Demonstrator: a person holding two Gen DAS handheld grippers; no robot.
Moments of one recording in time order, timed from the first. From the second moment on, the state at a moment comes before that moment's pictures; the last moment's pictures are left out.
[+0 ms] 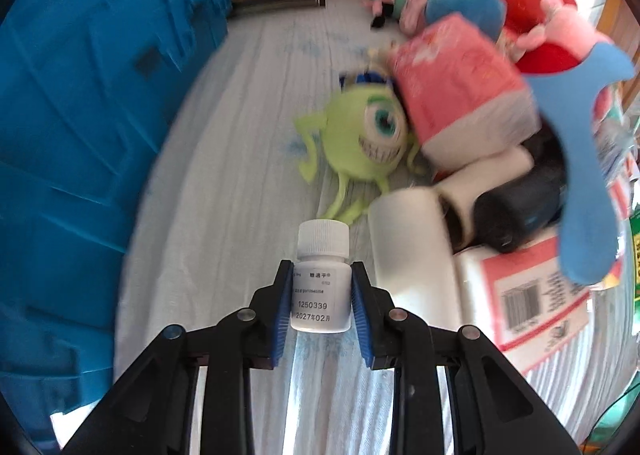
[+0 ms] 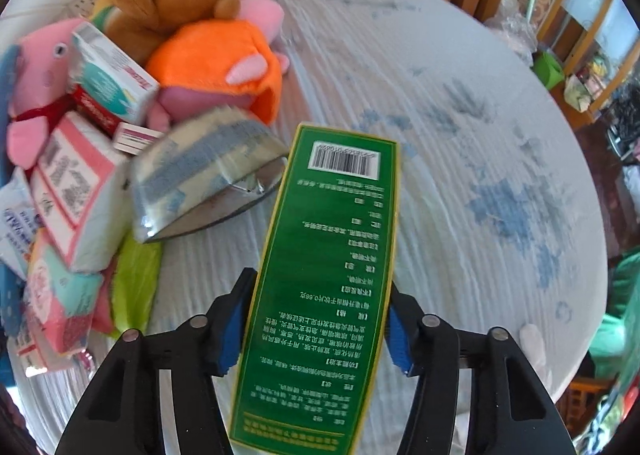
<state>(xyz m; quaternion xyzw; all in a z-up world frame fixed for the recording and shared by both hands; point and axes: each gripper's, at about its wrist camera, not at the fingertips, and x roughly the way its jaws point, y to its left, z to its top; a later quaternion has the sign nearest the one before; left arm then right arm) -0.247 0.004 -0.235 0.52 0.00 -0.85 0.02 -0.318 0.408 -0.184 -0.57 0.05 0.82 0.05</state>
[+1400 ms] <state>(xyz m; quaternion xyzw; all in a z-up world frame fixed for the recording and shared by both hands) -0.162 -0.225 0.069 0.22 -0.02 -0.97 0.09 -0.190 -0.115 0.166 -0.20 -0.09 0.93 -0.31</state>
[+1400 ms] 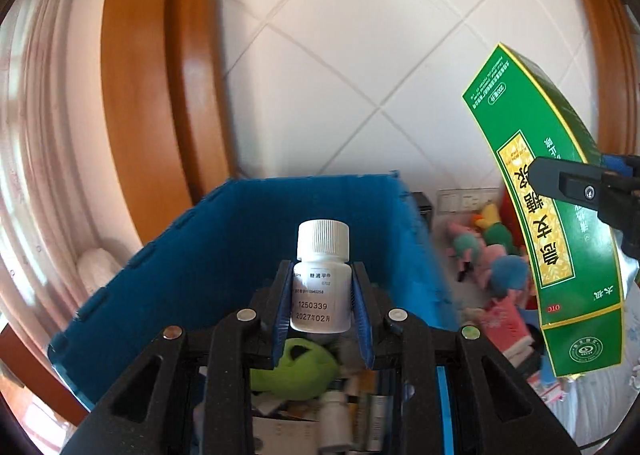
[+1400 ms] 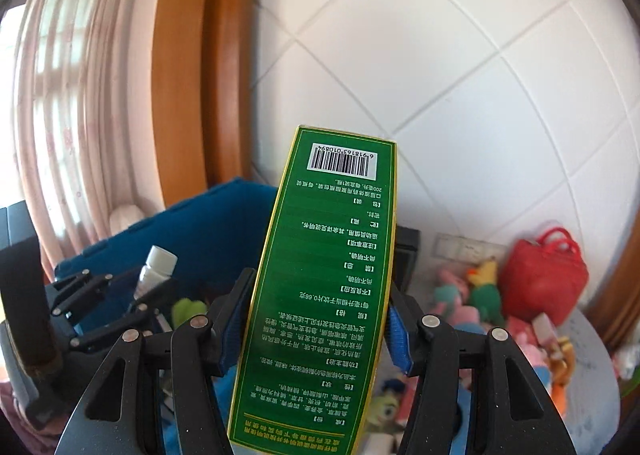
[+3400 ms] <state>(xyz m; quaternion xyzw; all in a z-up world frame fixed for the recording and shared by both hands) -0.121 -0.226 0.076 0.17 0.05 -0.98 0.06 -0.131 -0.077 0.129 -0.08 -0.14 0.97 -0.17</state>
